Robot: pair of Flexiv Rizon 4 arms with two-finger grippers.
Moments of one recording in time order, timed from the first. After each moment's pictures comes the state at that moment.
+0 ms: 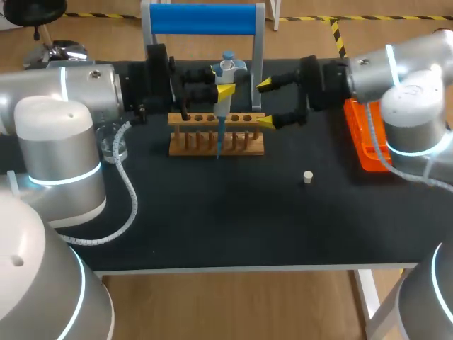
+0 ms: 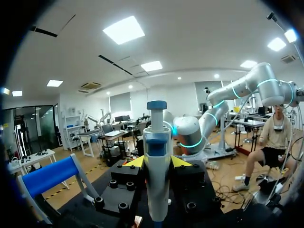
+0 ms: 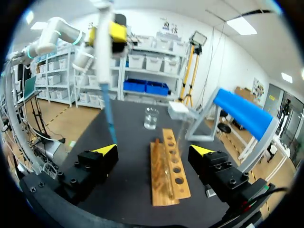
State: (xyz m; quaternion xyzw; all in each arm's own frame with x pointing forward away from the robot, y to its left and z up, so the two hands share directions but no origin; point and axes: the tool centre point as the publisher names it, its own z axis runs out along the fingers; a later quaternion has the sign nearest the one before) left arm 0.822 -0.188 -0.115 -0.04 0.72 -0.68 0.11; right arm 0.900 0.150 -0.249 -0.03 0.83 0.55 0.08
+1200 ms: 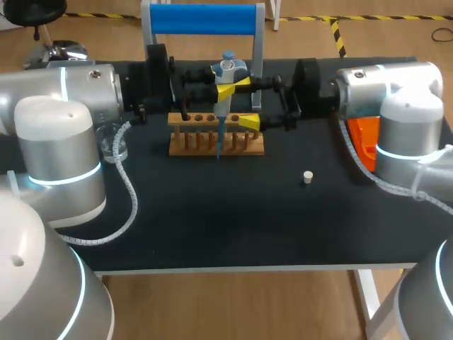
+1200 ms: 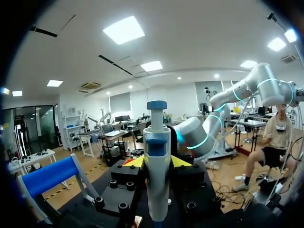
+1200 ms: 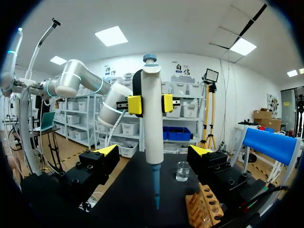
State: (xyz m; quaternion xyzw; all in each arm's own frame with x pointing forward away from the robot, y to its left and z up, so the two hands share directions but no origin) left arm 0.822 -0.188 -0.115 -0.04 0.72 -0.68 0.11; right arm 0.826 0.213 -0.177 -0.06 0.70 0.71 -0.03
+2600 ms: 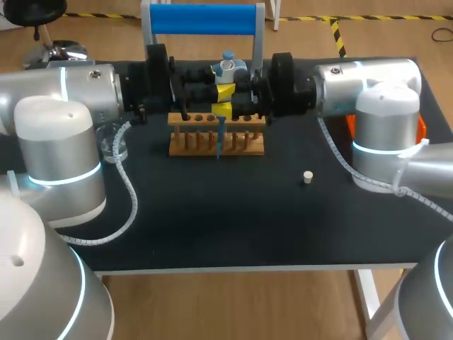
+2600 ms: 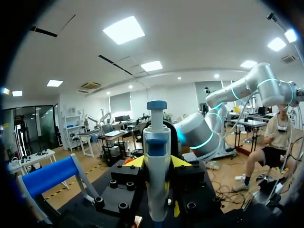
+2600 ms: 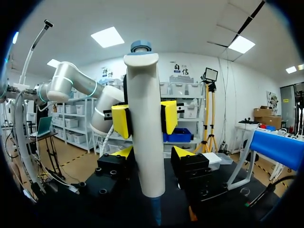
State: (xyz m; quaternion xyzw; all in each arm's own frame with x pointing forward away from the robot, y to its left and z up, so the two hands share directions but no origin) left arm 0.822 -0.188 -0.115 -0.04 0.72 -0.68 0.11; right arm 0.822 0.257 -0.163 -0.04 0.70 0.71 -0.04
